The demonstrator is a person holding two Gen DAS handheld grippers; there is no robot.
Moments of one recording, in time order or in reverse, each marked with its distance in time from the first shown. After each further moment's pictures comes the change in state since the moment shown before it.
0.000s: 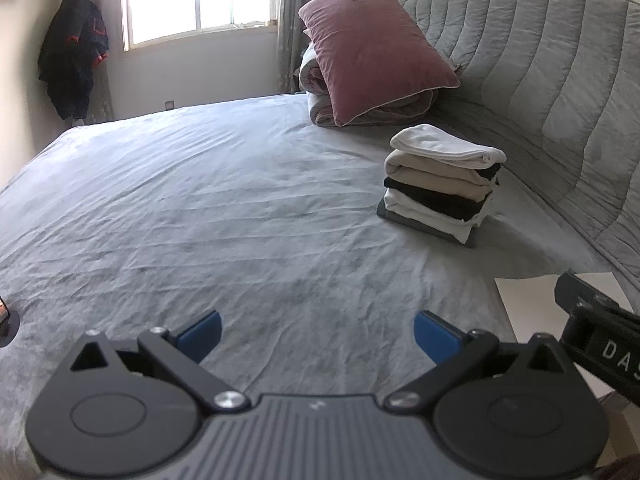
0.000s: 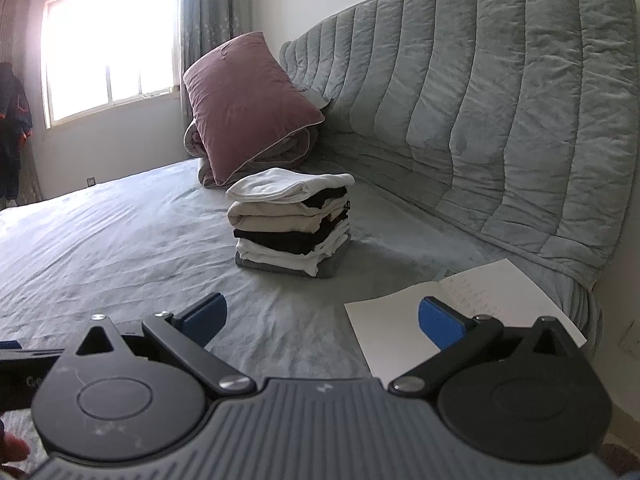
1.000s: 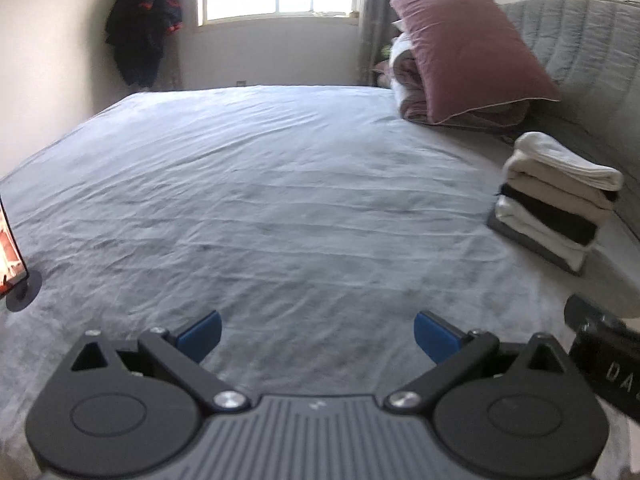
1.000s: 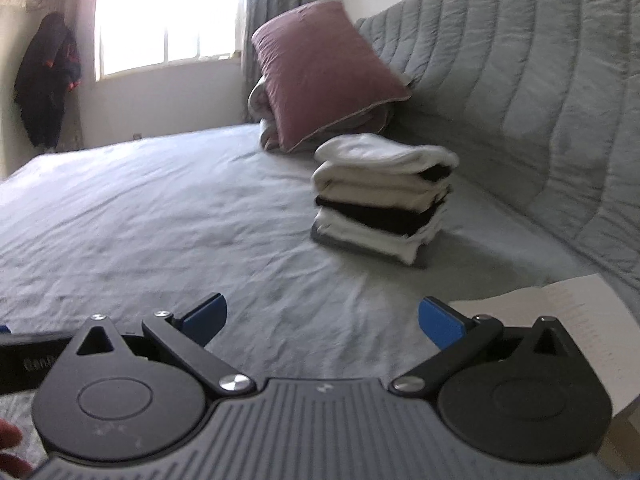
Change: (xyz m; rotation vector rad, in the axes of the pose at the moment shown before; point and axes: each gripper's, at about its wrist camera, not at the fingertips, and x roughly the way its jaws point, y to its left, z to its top) left arm 0.093 0.081 -0.013 -0.150 0.010 0.179; right arm 0.085 0.093 -0.028 -0.140 0.062 0.128
